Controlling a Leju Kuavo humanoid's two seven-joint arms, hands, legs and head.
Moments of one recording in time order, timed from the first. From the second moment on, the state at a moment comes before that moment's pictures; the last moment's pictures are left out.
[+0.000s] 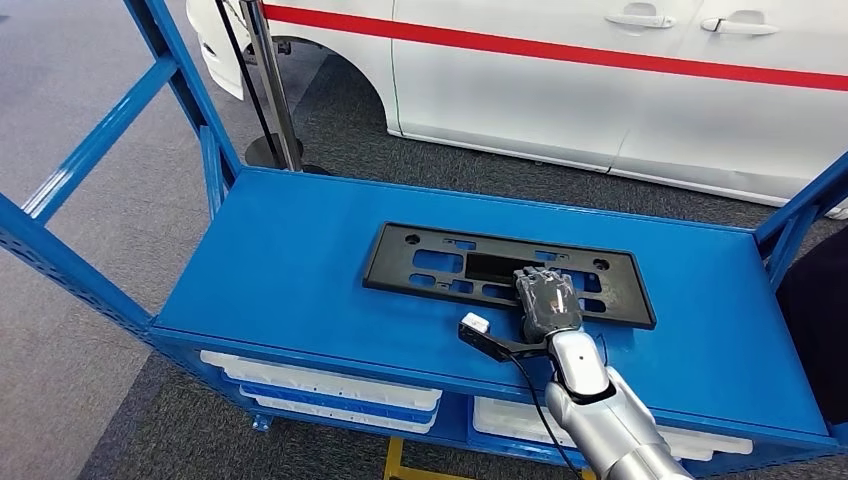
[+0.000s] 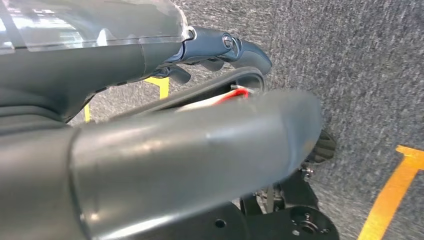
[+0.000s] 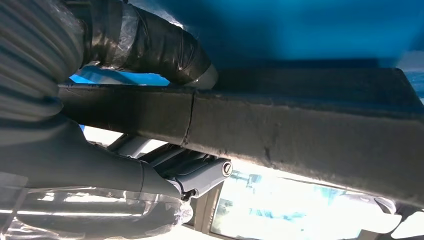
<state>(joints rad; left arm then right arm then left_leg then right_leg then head) -0.03 -0.11 0.80 -0.22 -0.73 -0.08 -0.09 -0.54 -0.07 0.59 -0.82 1.30 -0.39 0.09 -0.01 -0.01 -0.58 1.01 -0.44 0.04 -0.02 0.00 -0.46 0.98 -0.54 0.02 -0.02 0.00</state>
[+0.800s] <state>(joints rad) -0.03 -0.11 0.88 -0.21 -0.71 -0.07 -0.09 -0.42 -0.22 0.52 -1.30 1.23 -0.41 0.00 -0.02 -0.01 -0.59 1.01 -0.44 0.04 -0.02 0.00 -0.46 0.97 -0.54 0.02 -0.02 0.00</state>
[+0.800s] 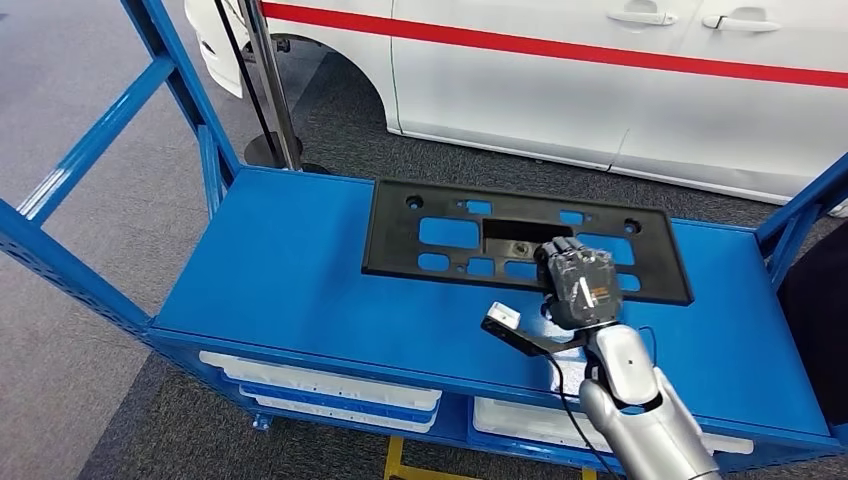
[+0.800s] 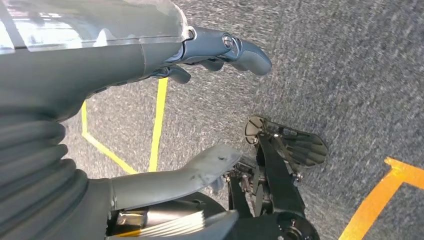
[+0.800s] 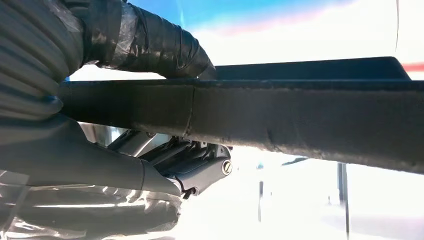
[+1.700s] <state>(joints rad) -0.04 -0.11 0.91 -0.21 -0.74 -0.07 -0.09 -0.31 -0.36 0.44 -1.55 1.27 -0.45 -0.02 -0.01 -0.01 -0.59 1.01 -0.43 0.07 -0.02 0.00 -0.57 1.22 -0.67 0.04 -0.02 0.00</state>
